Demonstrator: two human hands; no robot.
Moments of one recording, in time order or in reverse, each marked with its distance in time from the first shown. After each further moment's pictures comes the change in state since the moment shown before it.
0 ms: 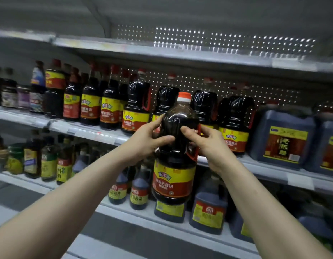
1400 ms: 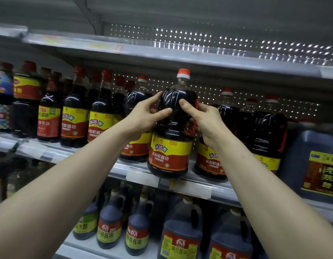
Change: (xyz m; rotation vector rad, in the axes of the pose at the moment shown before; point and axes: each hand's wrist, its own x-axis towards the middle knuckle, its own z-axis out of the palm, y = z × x) left_hand 0.161 -0.043 -0.094 -0.125 0.114 0.034; right_hand 0.182 0.001 0.041 -0.007 0.135 0.007
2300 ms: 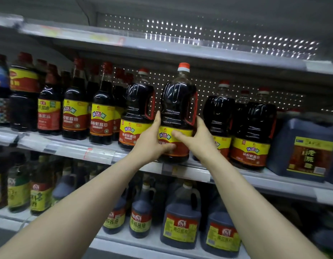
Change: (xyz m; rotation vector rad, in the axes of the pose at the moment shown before) left_hand -0.071 -0.040 0.019 0.499 -0.017 -0.046; right_hand -0.060 0.048 0.016 -0.536 0.141 -0.016
